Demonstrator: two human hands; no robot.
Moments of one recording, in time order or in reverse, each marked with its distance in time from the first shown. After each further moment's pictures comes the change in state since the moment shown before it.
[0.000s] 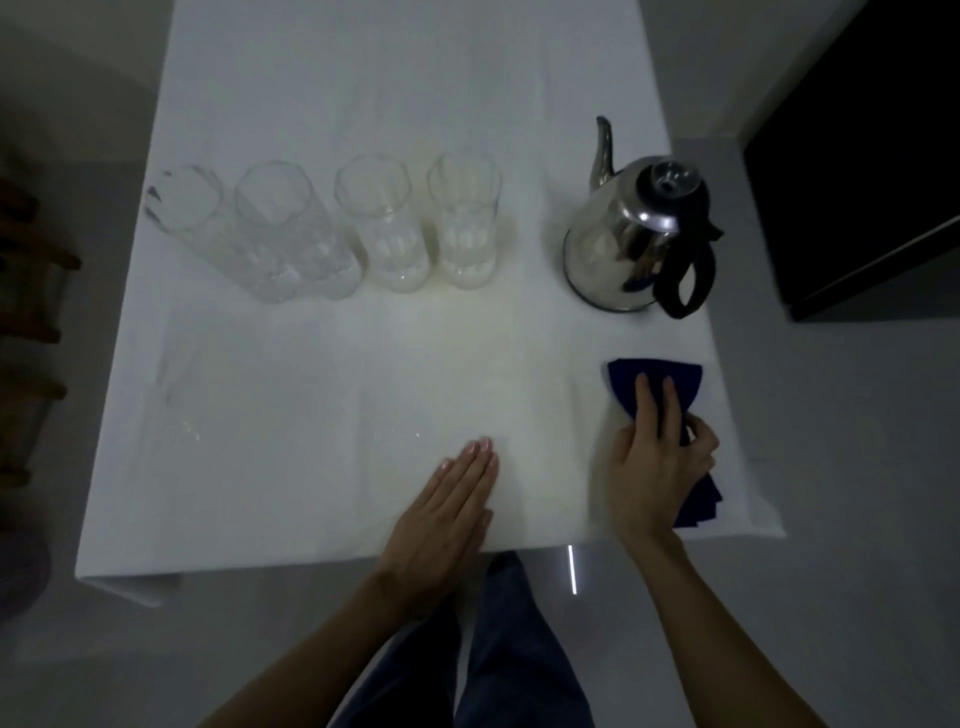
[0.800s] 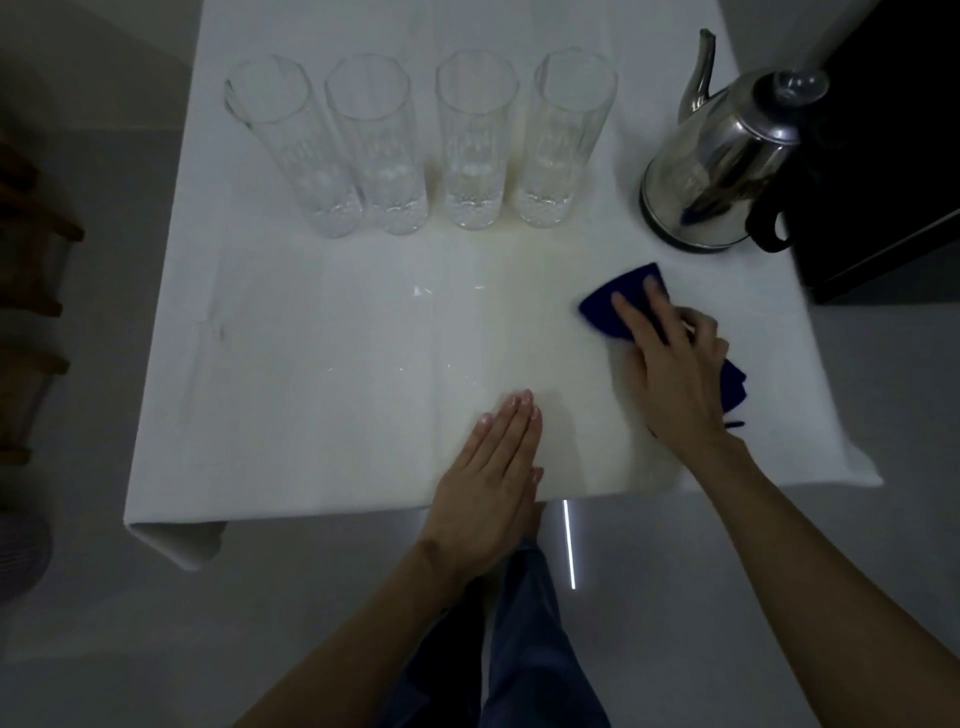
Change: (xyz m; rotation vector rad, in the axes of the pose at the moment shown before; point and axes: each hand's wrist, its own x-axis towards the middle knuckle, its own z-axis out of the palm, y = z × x) left_hand -0.037 -0.023 0.002 0.034 0.148 -0.040; right_hand 0.007 -0.053 0.007 0.019 -0.108 -0.478
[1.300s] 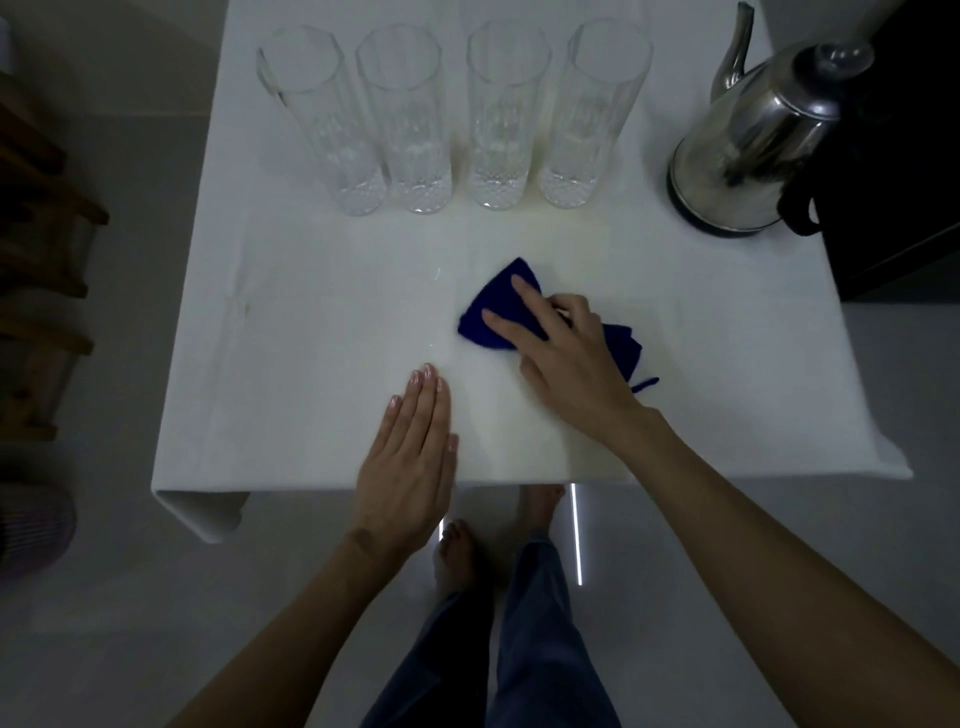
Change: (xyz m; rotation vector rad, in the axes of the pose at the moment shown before) left_hand -0.042 -0.058 -0.019 0.130 0.051 -0.237; right_hand 0.010 -0.096 0.030 0.122 -0.118 -0.443
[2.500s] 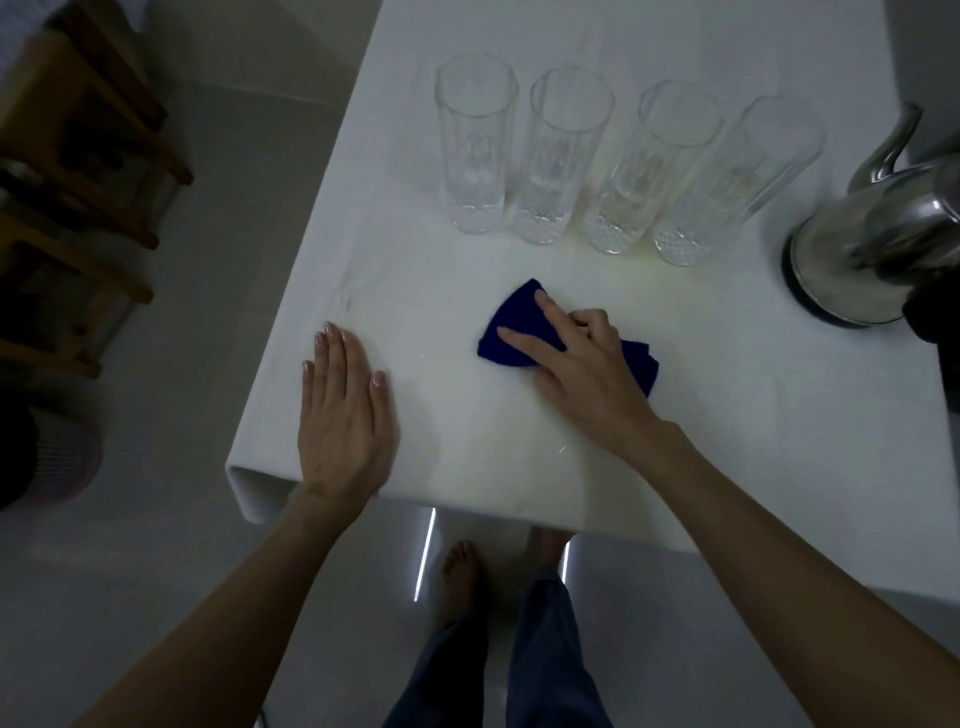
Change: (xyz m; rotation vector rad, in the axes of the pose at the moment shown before) left_hand 0.014 -0.111 -0.027 -0.101 0.163 -0.555; right_hand 0.066 -0.040 0.020 0.060 -0.003 -0.137
